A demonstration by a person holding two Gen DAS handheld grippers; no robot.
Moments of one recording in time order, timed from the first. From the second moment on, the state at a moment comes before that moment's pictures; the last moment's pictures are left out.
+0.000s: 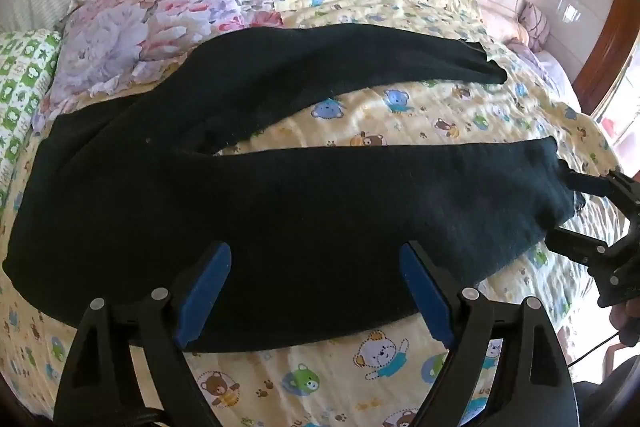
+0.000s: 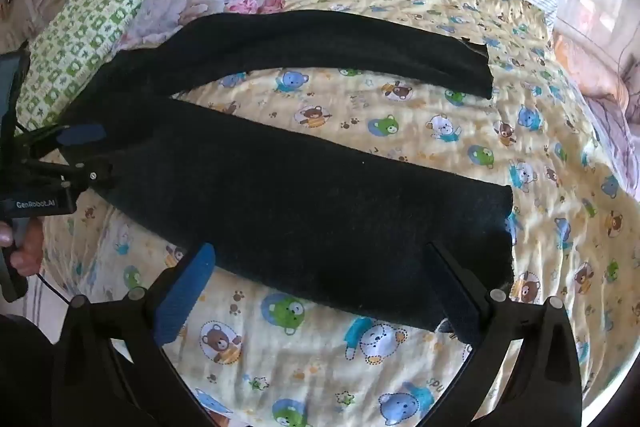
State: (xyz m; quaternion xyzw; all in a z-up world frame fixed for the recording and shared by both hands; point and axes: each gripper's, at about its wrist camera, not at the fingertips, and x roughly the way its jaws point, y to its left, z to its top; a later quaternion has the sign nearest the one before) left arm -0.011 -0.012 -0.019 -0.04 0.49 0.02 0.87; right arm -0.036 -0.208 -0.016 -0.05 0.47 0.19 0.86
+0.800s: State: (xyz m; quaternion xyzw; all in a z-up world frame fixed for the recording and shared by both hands) left arm -0.017 -0.009 -0.023 -0.06 0.48 0.02 0.88; right arm -0.043 -0.218 -0.015 -0.06 0.45 0.17 0.88
